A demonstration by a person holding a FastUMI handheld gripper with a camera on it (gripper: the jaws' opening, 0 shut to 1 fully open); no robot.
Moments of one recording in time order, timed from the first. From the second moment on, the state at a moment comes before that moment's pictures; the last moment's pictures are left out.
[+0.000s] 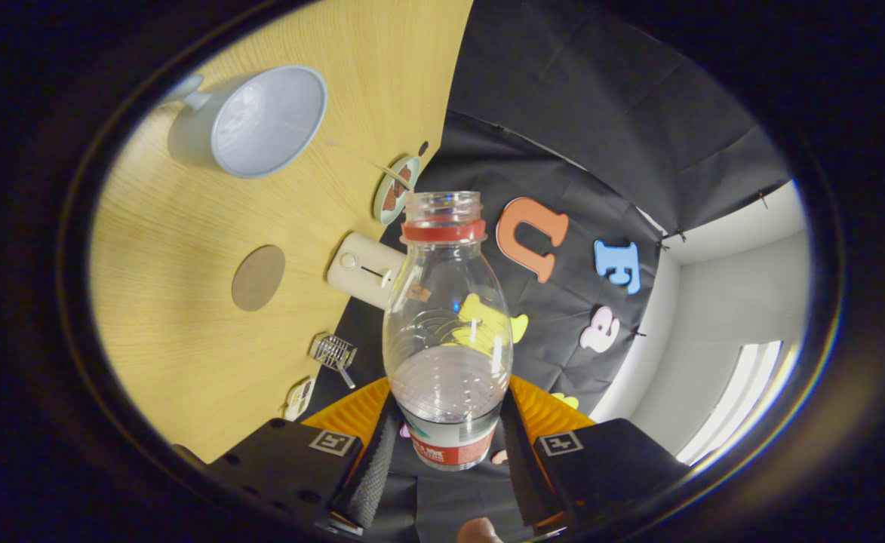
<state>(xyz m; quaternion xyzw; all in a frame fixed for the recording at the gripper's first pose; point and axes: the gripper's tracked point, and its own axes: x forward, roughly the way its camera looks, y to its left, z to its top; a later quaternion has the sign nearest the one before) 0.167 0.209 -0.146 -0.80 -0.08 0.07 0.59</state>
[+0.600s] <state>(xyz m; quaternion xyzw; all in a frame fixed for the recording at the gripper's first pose) 0.166 0.215 -0.142 -0.81 -0.08 0.07 0.58</state>
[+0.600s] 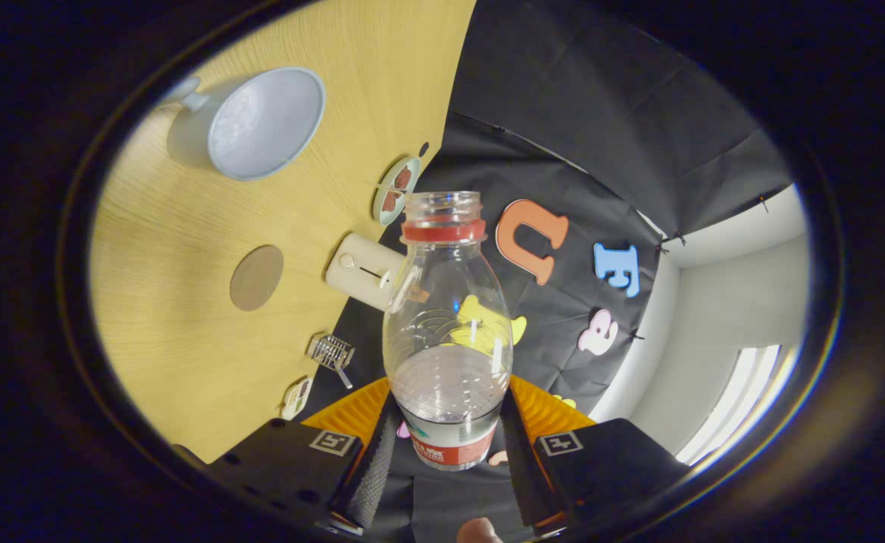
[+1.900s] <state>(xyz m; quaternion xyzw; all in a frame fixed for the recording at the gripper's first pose) 0.159 0.216 -0.127 -0.80 -0.09 0.06 0.59</state>
